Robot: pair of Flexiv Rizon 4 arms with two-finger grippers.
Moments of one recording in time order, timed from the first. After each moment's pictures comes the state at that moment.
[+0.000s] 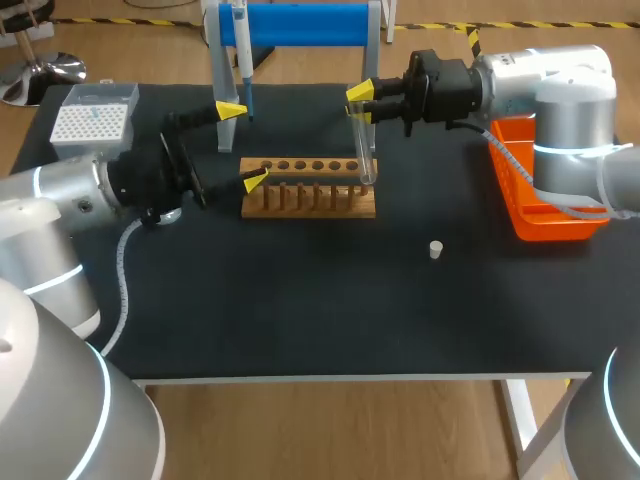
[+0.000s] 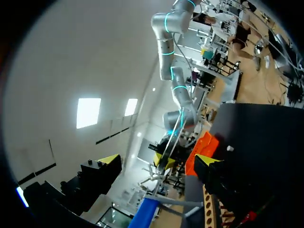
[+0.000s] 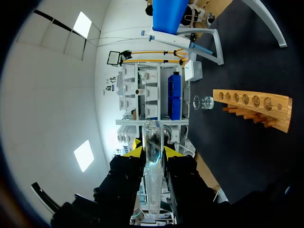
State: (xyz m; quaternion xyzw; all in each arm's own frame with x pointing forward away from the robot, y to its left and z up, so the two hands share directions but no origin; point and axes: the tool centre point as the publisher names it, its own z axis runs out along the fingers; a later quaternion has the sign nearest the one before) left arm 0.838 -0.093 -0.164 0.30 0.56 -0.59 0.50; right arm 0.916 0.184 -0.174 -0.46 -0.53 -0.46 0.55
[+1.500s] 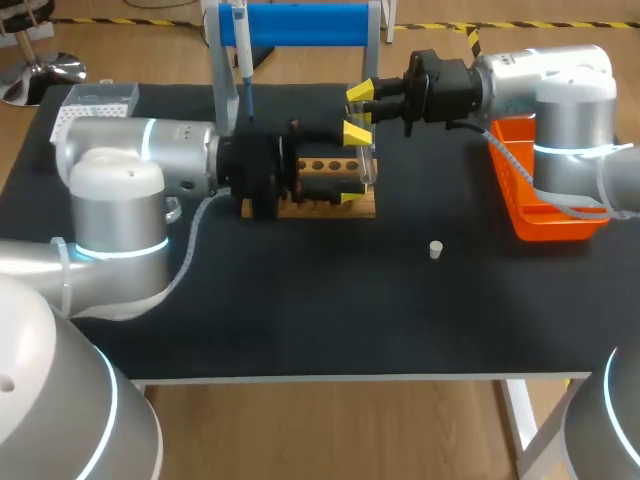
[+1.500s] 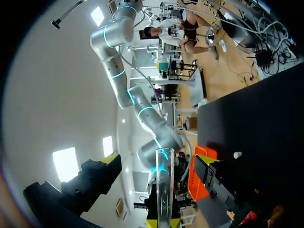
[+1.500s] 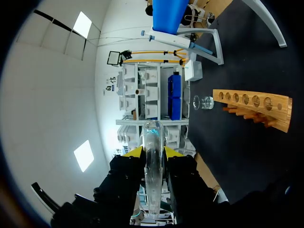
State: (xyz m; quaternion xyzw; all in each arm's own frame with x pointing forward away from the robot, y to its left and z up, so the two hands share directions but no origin) left arm 0.793 -0.244 -0.163 0.52 0.48 -0.51 0.49; right arm 0.916 0.183 -0.174 -0.46 -0.53 -0.46 0.55
